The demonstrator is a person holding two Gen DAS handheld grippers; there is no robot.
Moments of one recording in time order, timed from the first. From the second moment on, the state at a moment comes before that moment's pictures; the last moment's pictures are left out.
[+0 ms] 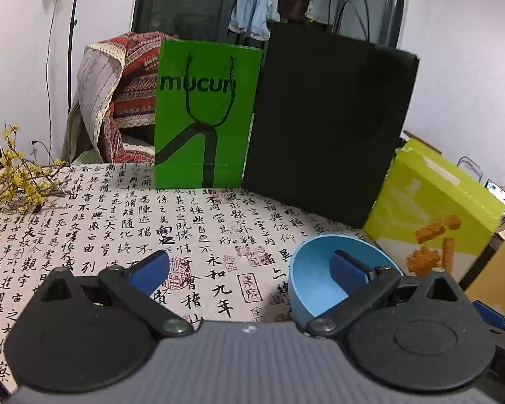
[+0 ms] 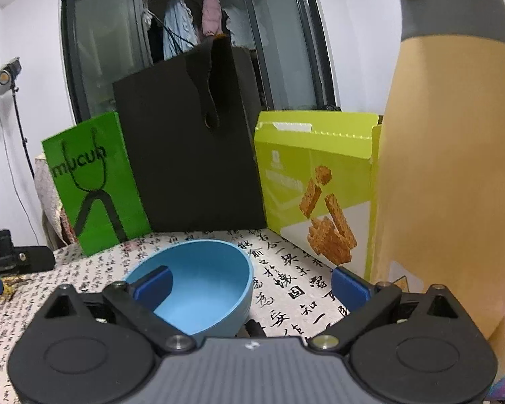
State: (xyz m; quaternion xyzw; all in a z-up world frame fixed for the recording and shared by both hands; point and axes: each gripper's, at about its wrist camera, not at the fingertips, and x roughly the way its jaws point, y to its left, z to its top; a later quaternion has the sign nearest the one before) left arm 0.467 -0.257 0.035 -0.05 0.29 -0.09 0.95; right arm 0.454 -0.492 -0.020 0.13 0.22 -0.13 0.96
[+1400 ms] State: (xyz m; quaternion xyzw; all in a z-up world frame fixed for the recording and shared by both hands) left arm 0.518 -0.298 -0.046 -0.09 0.35 -0.13 0.92; right arm 0.506 -0.482 -0.074 0.14 0.26 -0.13 0.95
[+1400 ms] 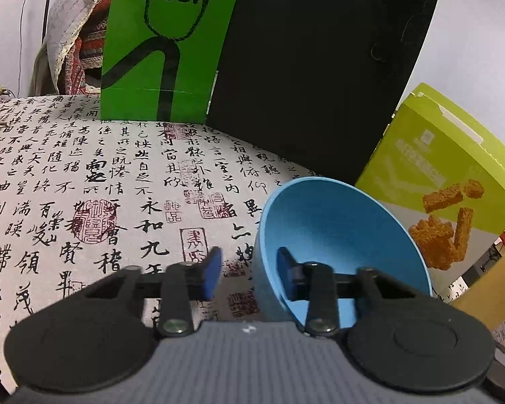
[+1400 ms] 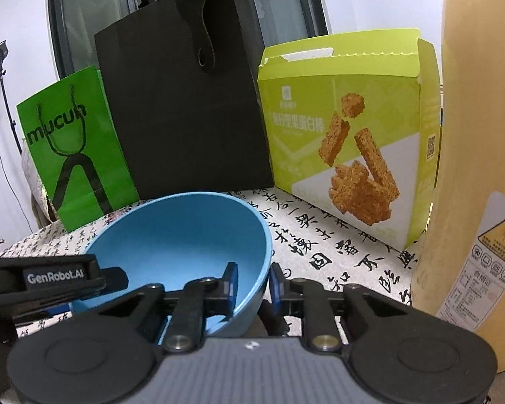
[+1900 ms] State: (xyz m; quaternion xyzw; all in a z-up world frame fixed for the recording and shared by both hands) left arm 0.517 -0.300 -0.048 -0.08 0.34 -0.14 0.93; right arm 0.498 -0.480 -0.079 0.14 0.24 -0.13 0.95
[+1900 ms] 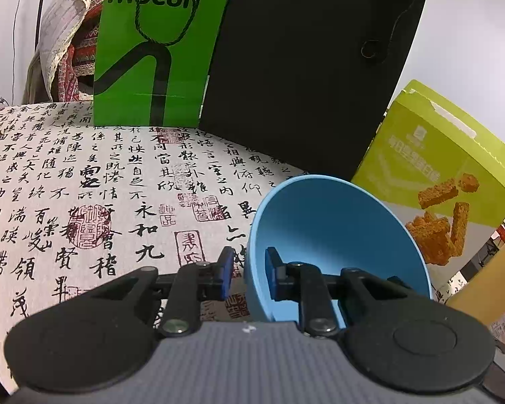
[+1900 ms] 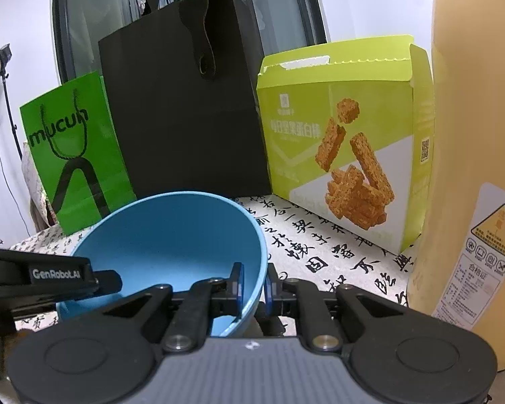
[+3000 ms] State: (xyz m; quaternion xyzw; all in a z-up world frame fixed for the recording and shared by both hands) left arm 0.518 -0.298 -0.050 -0.08 0.34 -0.16 0.92; right arm 0.494 -0.478 -0.084 0.14 0.21 -0.13 0.96
